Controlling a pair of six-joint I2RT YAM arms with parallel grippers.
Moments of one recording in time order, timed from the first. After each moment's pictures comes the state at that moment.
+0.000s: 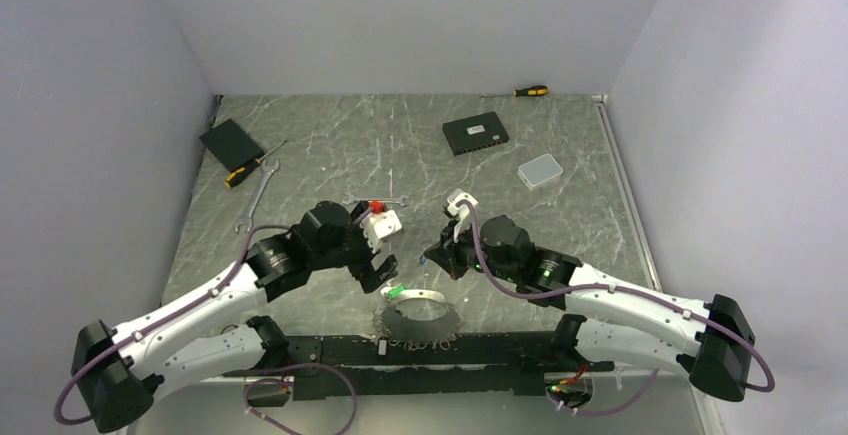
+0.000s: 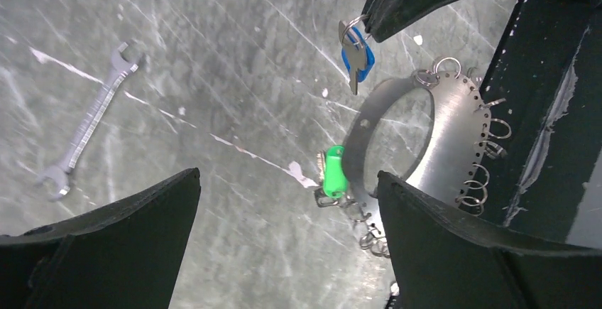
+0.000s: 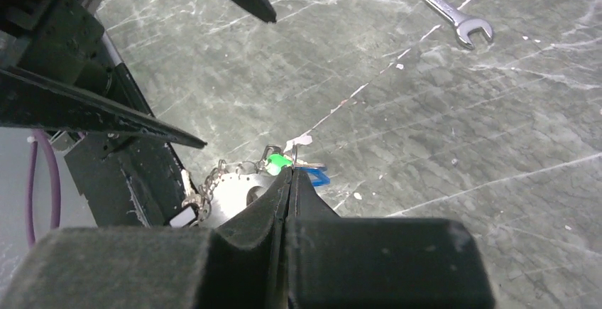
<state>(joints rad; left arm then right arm) -0.84 0.88 0.70 -0.37 0.21 0.21 1.02 0.95 0.60 -0.02 -0.03 0.26</state>
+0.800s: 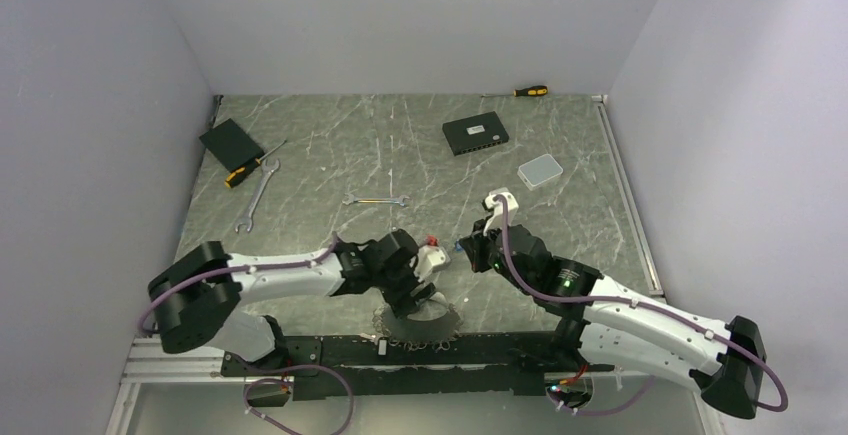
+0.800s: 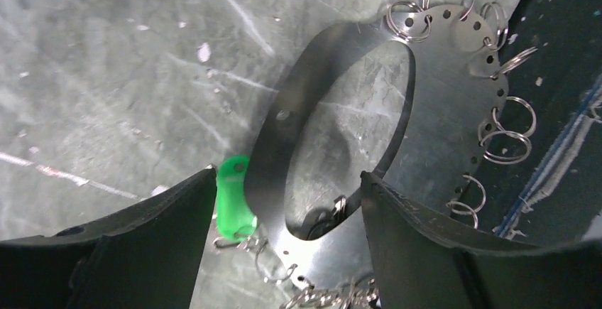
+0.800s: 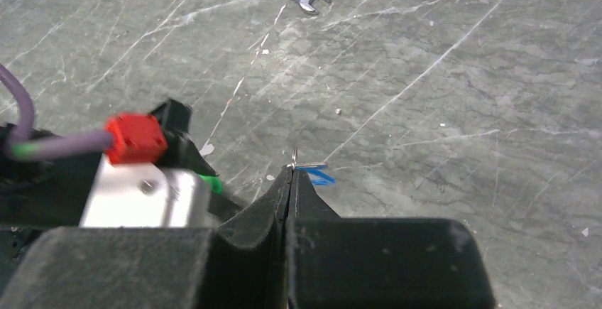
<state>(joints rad) -1.05 1.39 0.71 -0.25 0.15 -0.02 1.00 0.79 0.54 -0.19 0.36 0.43</state>
